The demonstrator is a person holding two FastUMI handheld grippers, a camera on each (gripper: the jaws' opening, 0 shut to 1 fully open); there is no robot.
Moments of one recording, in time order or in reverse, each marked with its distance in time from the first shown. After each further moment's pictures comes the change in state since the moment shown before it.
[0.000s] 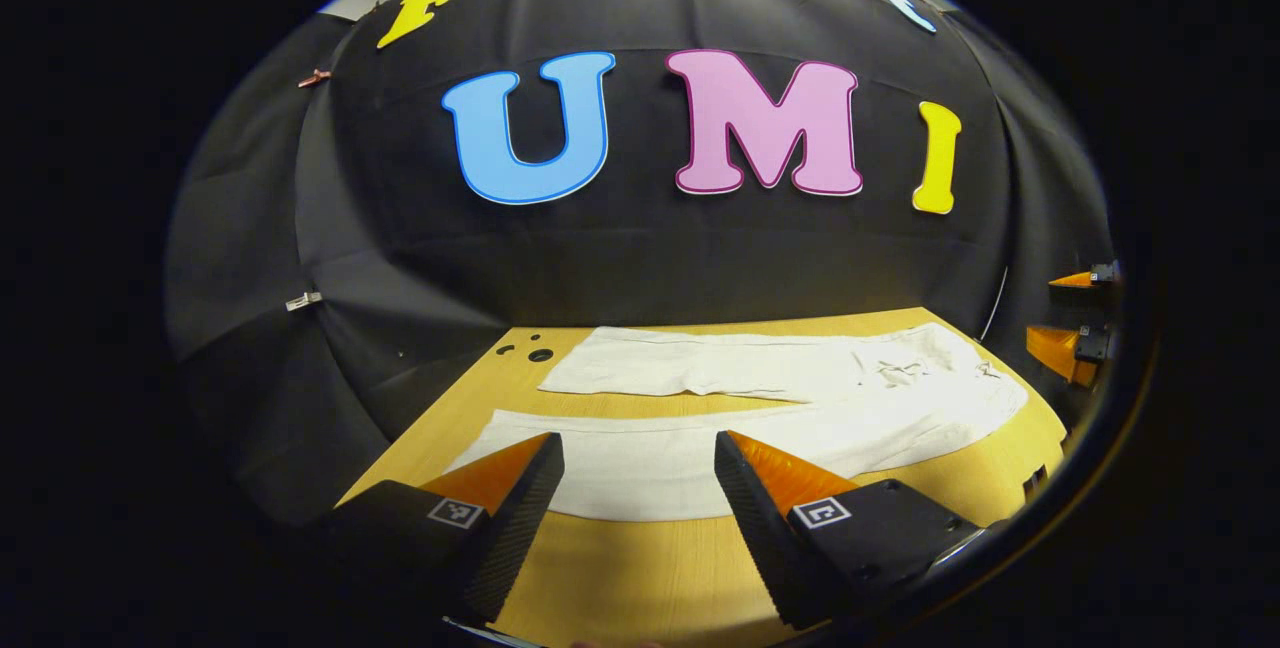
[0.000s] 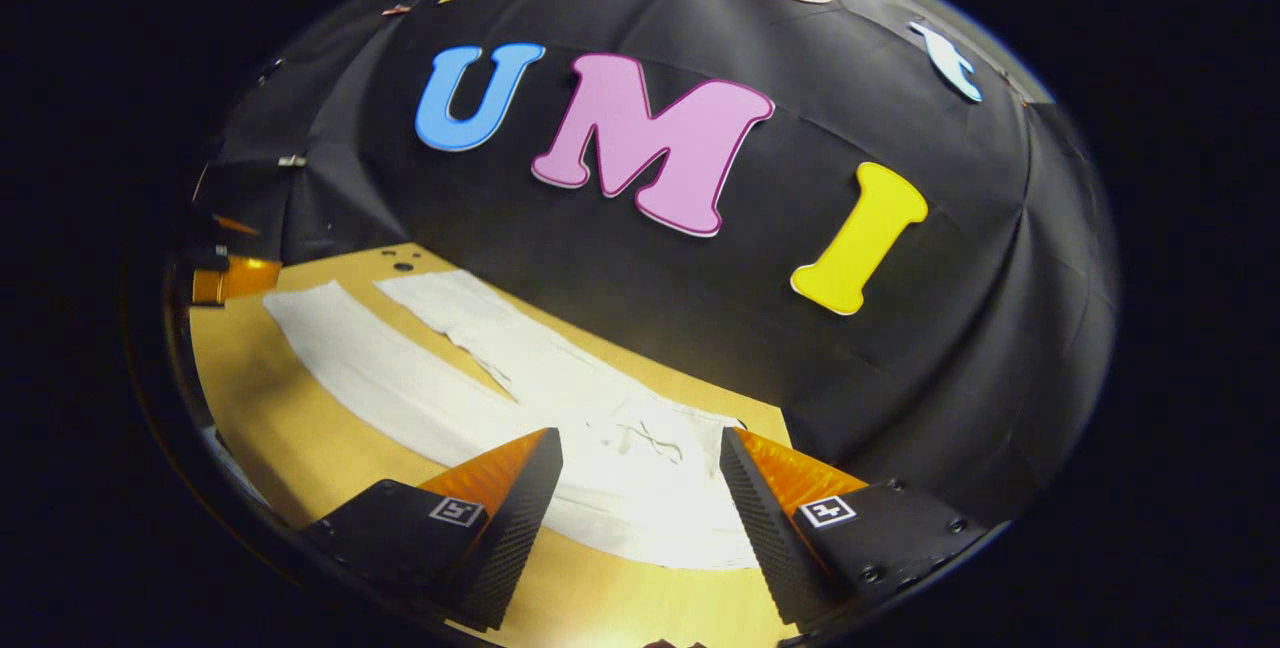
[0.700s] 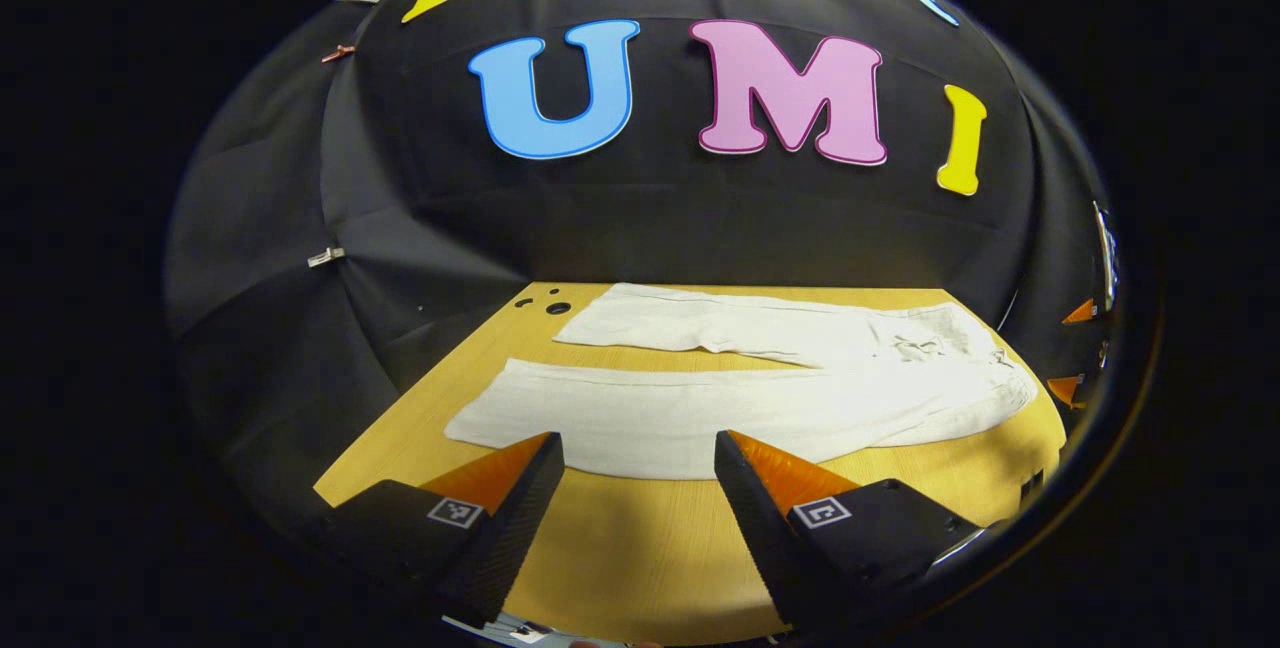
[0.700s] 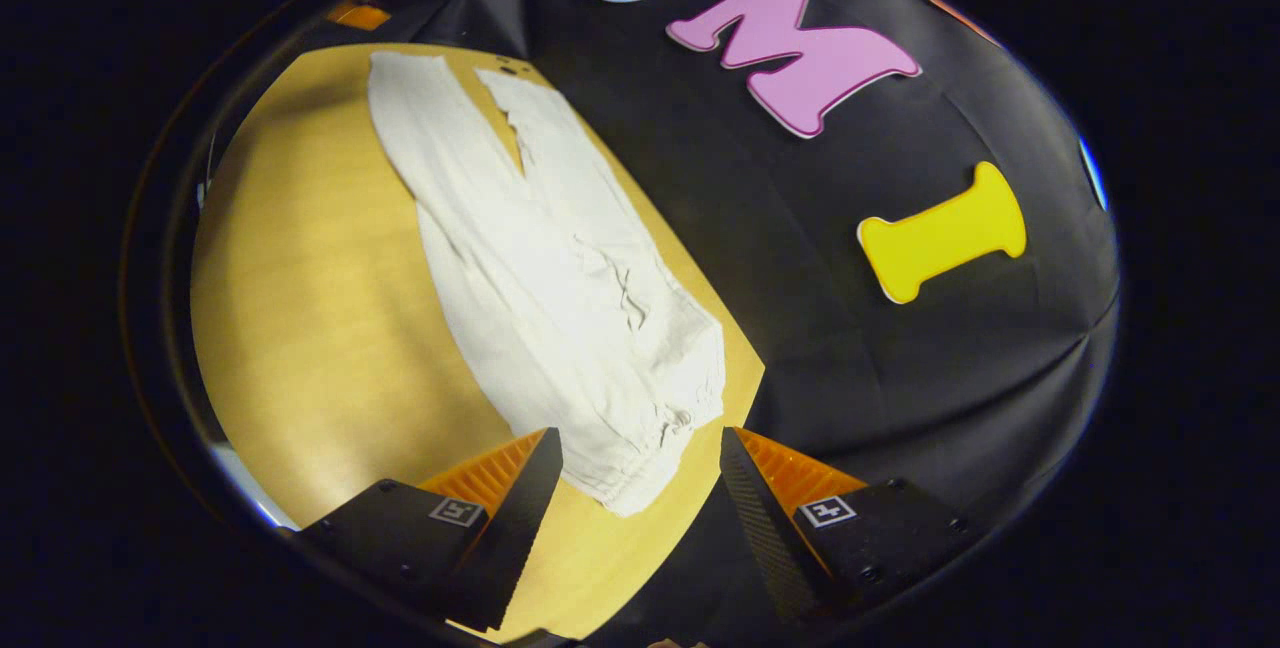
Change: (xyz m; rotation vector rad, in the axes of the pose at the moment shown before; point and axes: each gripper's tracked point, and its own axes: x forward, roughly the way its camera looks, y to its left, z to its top) left arm -0.015 -0.002 -0.046 -0.057 0.105 0.079; right arm 0.021 -0.092 -0.161 -0.550 0.257 0.189
